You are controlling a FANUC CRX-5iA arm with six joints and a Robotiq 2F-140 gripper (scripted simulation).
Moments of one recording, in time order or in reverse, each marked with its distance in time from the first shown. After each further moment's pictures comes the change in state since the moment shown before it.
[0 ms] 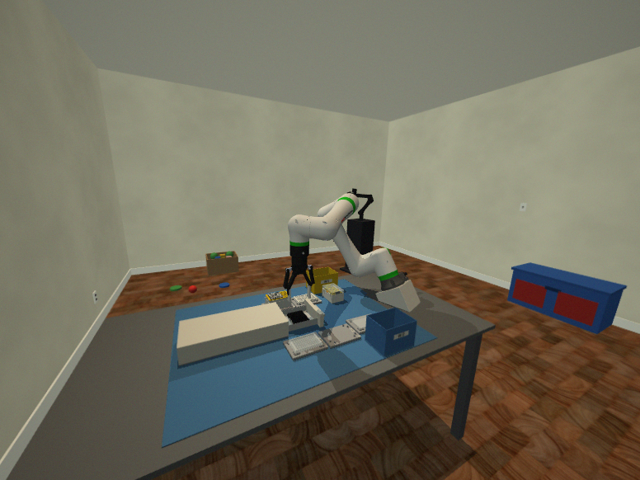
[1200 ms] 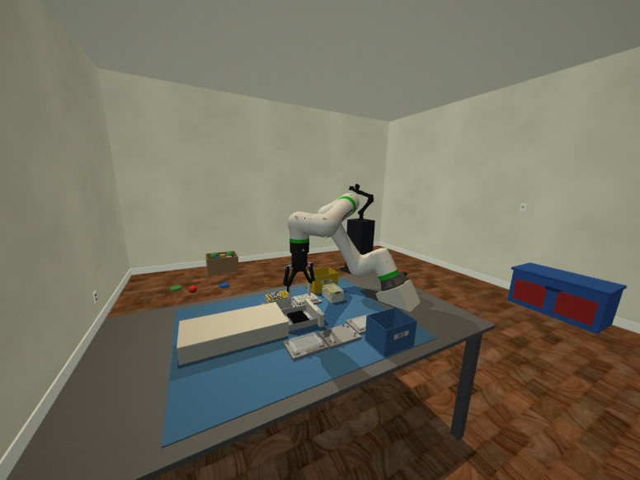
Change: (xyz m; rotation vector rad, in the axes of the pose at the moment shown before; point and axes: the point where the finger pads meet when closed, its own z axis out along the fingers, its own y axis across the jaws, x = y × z) arm 0.000 0.000 -0.014 0.000 0.000 0.000
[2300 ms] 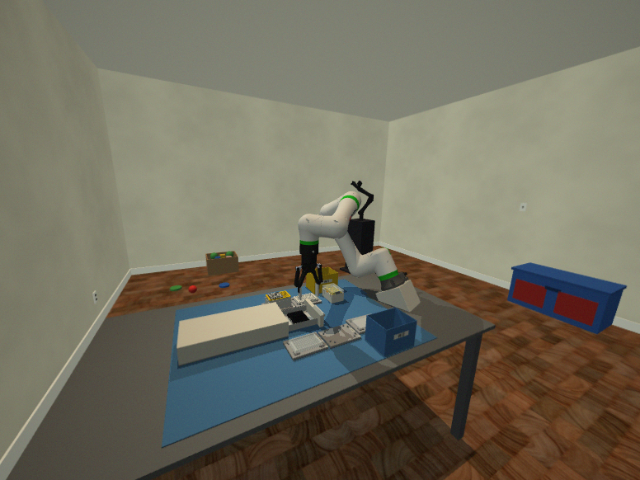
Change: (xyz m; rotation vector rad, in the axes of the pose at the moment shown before) arm 0.000 -0.051 0.012 0.003 0.000 0.000
